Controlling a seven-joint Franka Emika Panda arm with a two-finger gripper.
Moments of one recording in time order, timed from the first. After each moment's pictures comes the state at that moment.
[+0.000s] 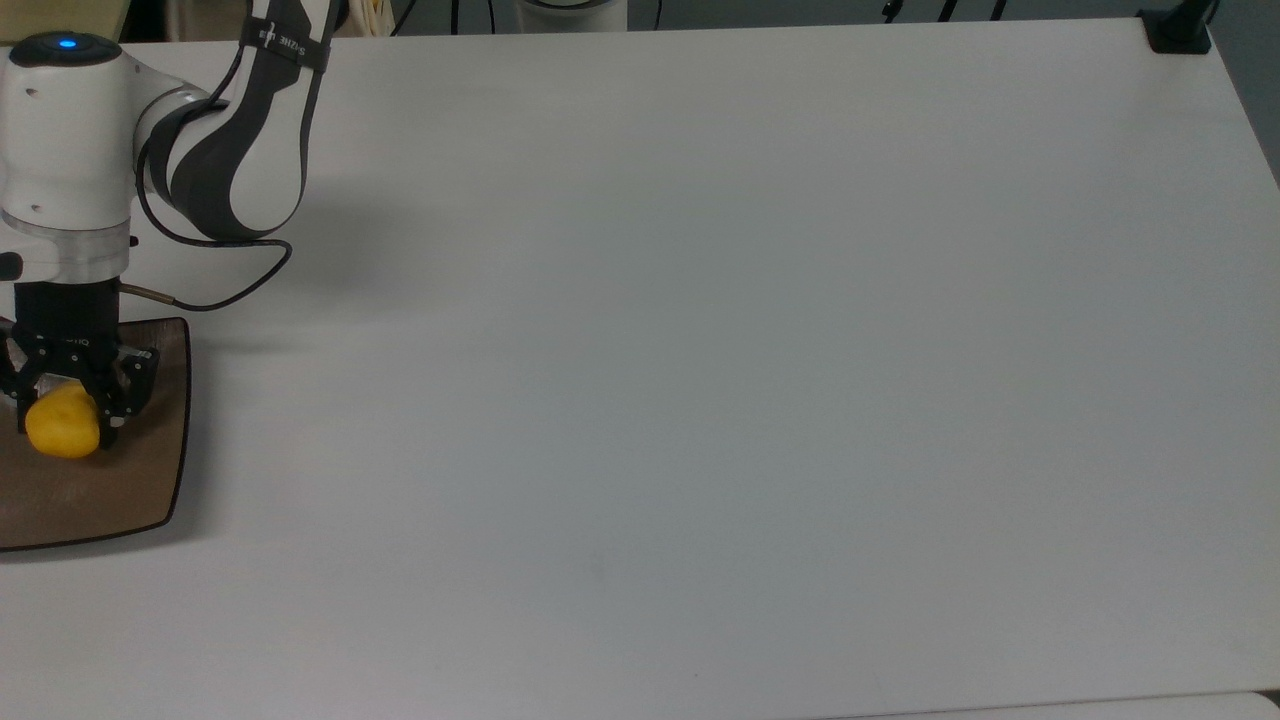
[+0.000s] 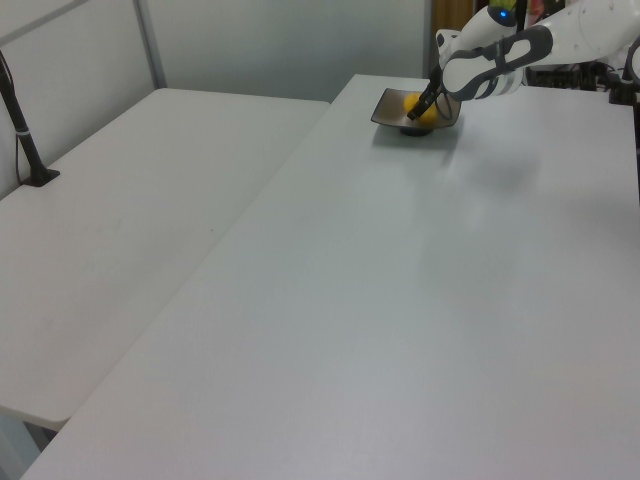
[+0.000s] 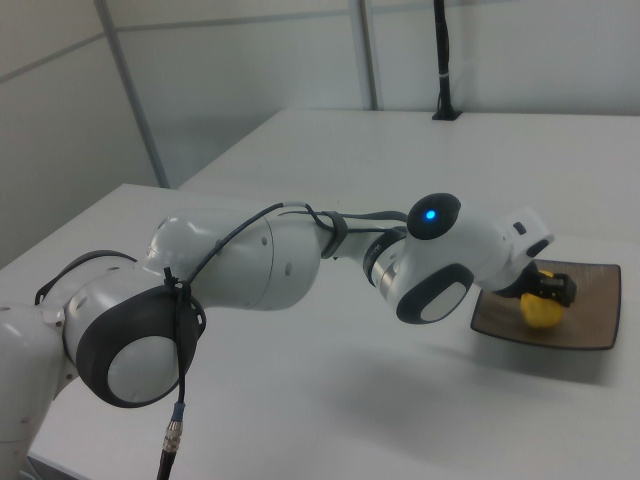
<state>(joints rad) -0.30 0.82 -0.13 -1.34 0.31 2.85 -0.65</state>
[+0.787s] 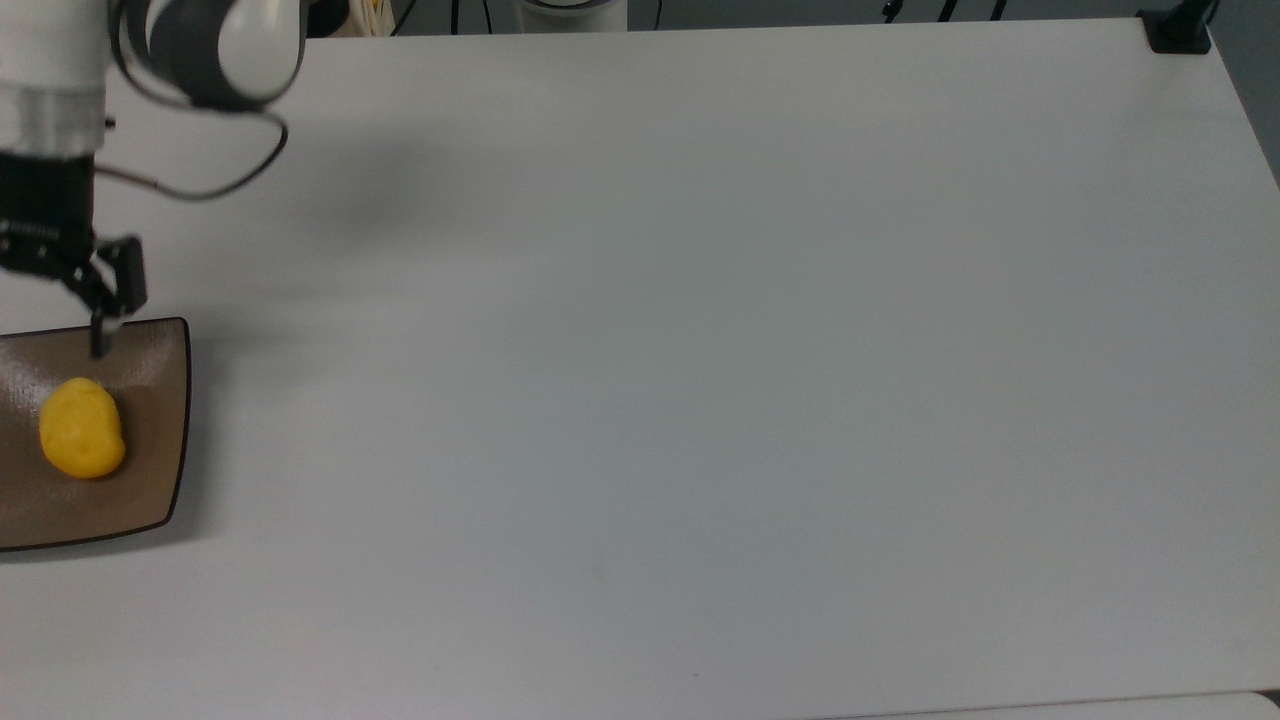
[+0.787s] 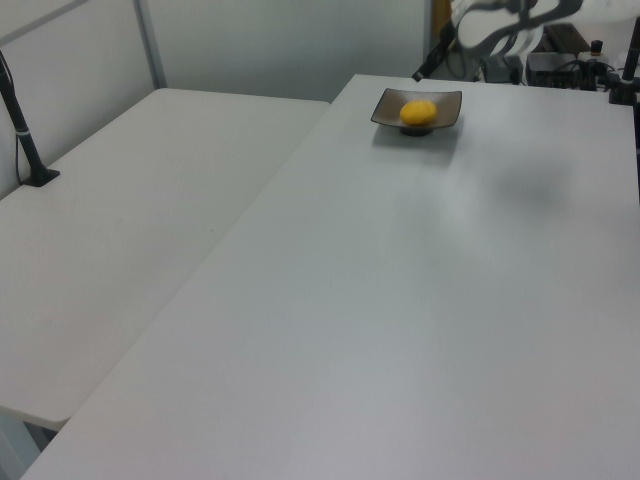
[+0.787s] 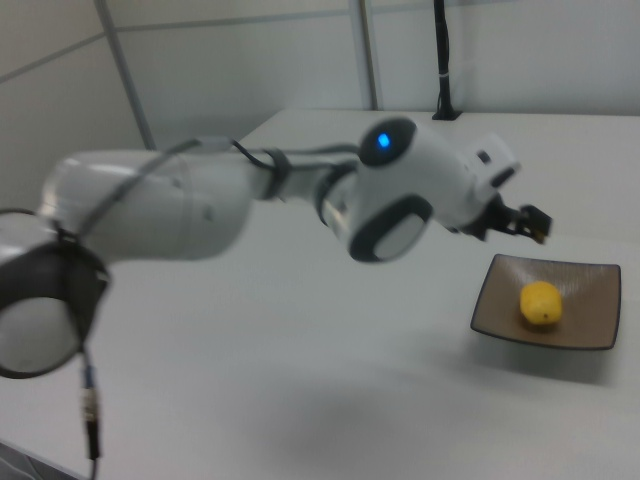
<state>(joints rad) -0.27 0.49 -0.13 -1.55 0.31 2.76 -0.65</state>
